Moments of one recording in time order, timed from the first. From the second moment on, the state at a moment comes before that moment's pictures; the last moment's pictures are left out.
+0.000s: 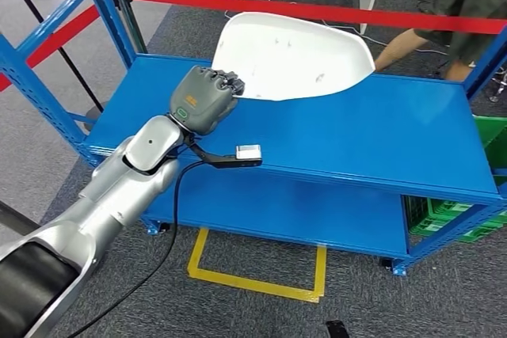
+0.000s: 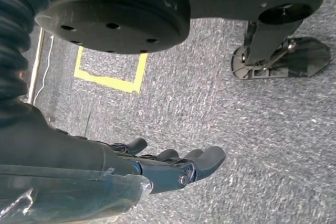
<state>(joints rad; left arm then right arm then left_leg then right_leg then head) -0.90 -0.08 -0.77 -0.80 -1.28 0.54 -0.23 -0.11 0.20 -0.97 -0.19 1.02 -0.19 0.02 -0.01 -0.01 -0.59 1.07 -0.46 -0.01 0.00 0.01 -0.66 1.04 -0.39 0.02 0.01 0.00</state>
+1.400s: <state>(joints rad) -0.91 -0.02 -0.77 -0.81 -1.25 0.54 -0.23 -0.12 0.20 -0.97 -0.19 1.04 -0.19 0.01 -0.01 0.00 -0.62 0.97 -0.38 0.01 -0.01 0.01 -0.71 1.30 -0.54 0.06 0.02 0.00</state>
